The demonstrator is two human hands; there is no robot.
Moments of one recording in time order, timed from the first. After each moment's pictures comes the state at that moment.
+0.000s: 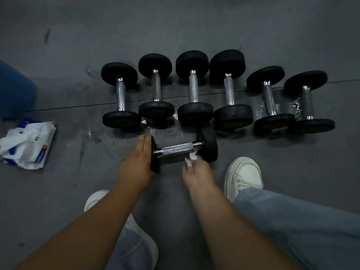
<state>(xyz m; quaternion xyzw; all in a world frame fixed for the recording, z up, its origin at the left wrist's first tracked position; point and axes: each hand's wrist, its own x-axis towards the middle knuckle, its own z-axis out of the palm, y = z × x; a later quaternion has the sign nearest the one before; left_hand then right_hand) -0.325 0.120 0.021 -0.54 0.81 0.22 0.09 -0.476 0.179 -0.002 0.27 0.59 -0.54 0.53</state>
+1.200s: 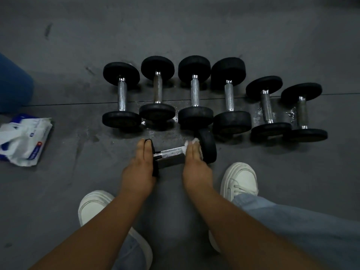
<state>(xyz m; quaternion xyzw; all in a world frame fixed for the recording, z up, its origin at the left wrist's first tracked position) -0.328 0.140 0.012 -0.57 0.78 0.23 0.07 -0.487 0.185 0.012 -0.51 0.82 0.03 0.26</state>
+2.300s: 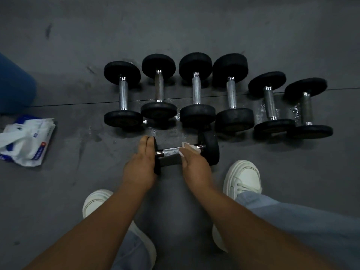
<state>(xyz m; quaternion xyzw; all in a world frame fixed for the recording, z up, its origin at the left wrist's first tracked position) -0.325 0.125 0.012 -0.56 0.79 0.24 0.10 -0.485 0.186 -0.005 -0.48 0.79 -0.22 0.32</state>
